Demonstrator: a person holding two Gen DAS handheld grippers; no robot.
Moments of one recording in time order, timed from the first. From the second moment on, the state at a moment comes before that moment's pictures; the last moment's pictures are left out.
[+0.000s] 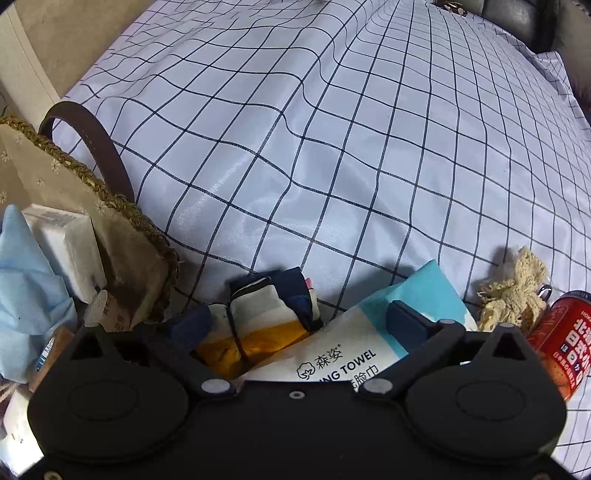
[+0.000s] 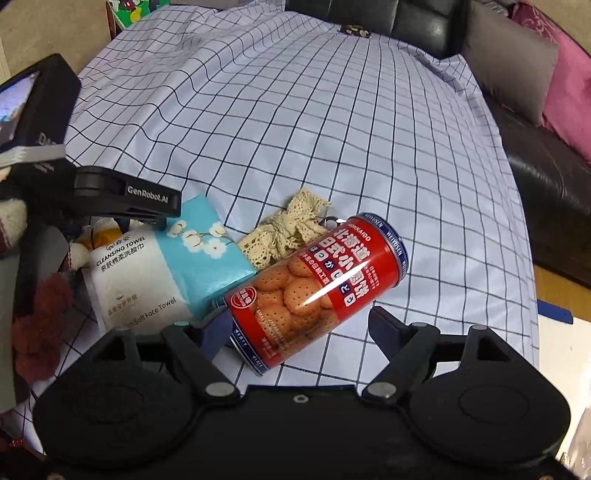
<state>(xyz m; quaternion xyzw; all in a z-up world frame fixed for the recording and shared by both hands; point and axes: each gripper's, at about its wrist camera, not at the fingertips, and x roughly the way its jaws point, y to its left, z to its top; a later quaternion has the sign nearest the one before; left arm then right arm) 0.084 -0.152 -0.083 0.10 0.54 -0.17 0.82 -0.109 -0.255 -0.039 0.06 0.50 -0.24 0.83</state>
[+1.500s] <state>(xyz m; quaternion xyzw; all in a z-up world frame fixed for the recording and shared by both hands) 0.088 -0.197 -0.026 0.11 0.44 -0.24 0.86 -0.007 -0.309 -0.079 0.02 0.51 -0.25 0.82</state>
